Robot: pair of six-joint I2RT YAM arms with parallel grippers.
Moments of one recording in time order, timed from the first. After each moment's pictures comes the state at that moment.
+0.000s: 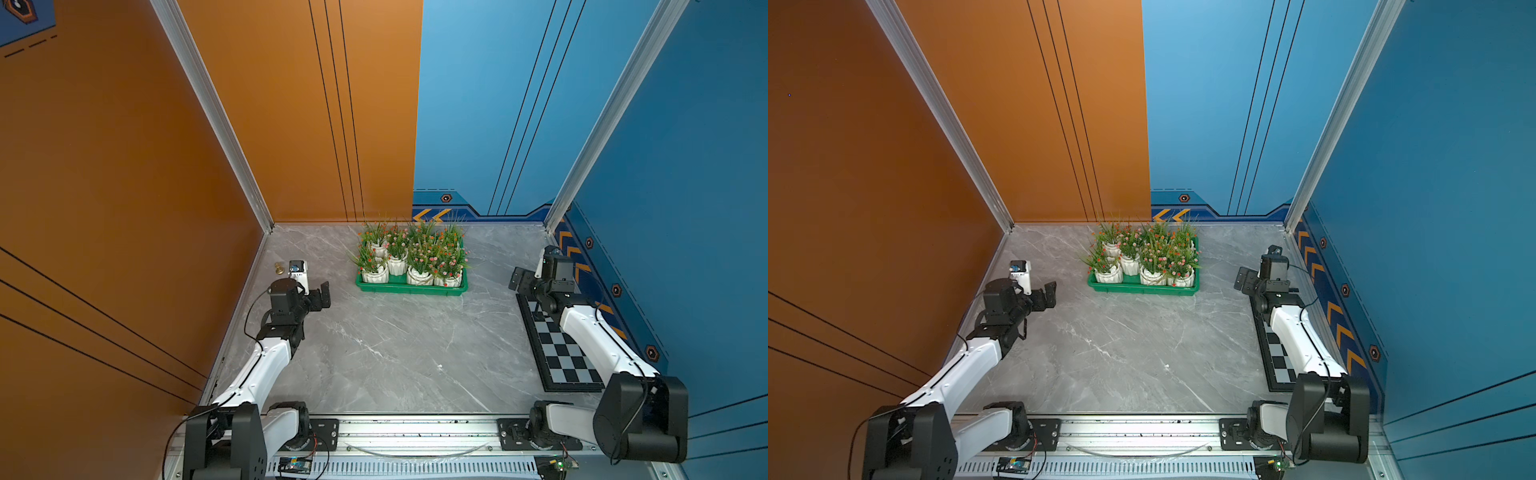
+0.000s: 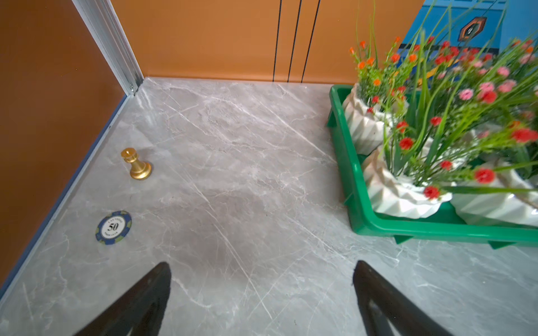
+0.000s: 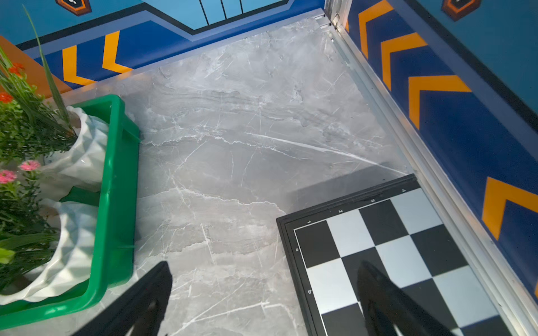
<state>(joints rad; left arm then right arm) 0.04 1.13 0.50 0.17 0.06 -0.03 -0.06 1.29 0.82 -0.22 0.08 0.21</state>
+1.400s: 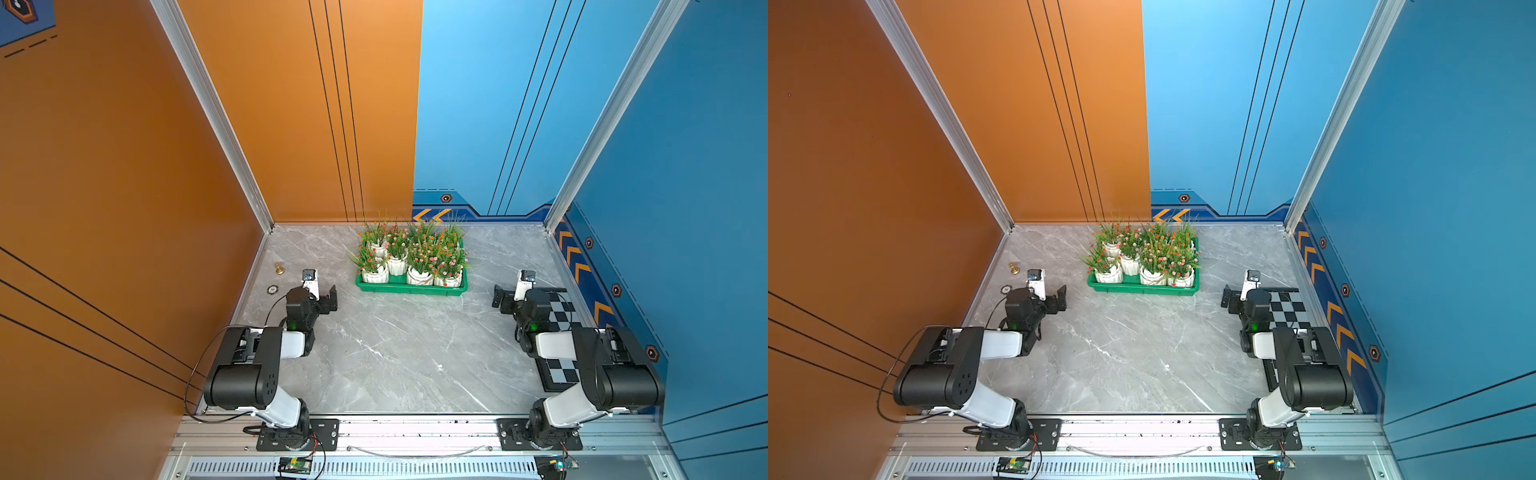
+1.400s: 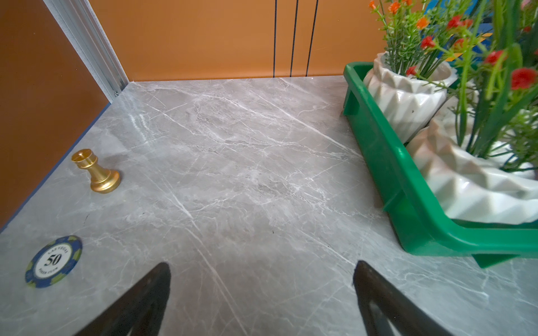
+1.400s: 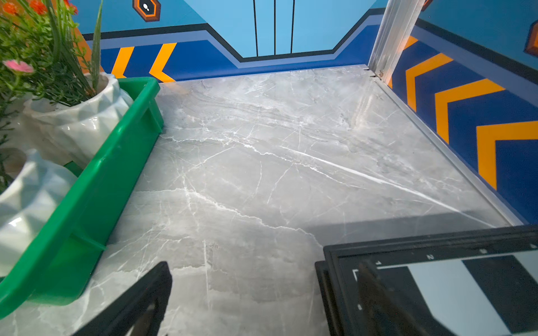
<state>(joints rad) 0.01 1.55 0.39 0.79 0.03 0.01 0.01 1.54 0.38 0.79 0.07 0.07</state>
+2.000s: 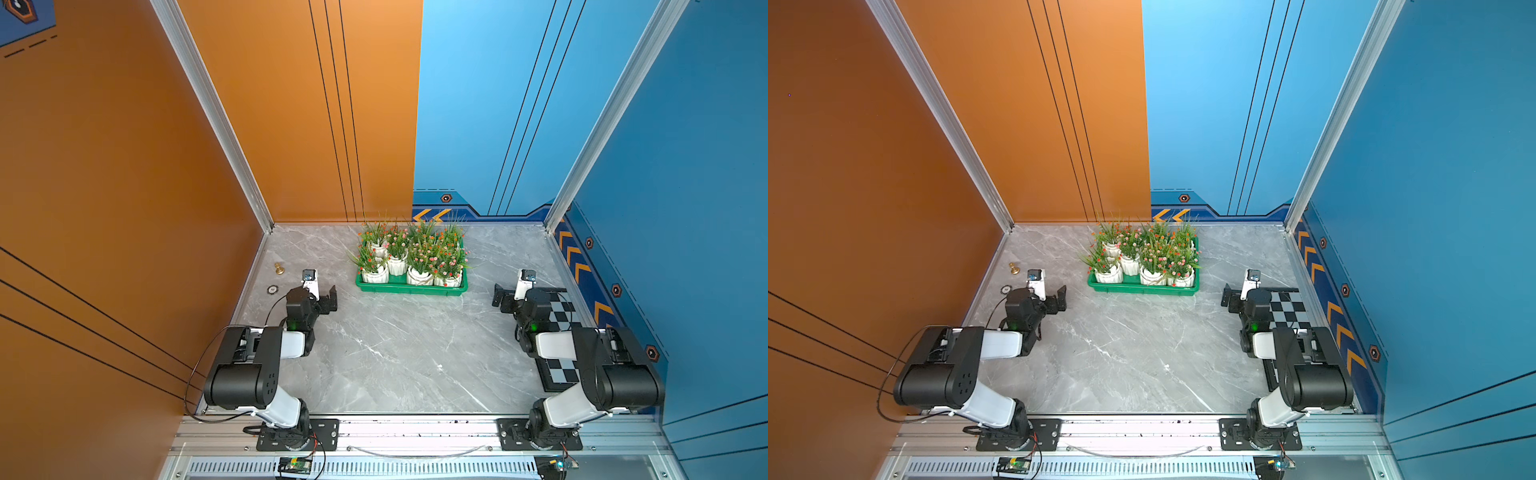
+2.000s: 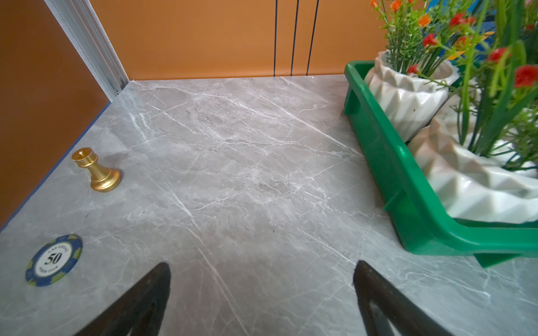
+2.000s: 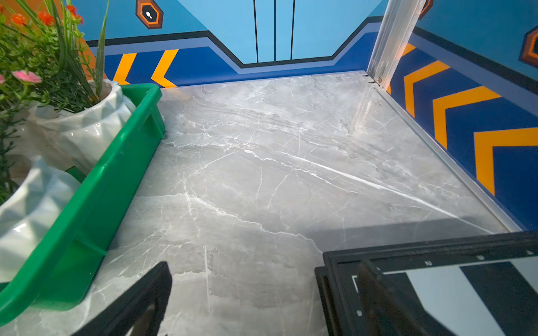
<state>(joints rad) 0.01 1.55 0.39 0.79 0.03 0.01 0.01 1.54 0.38 0.80 0.07 0.07</state>
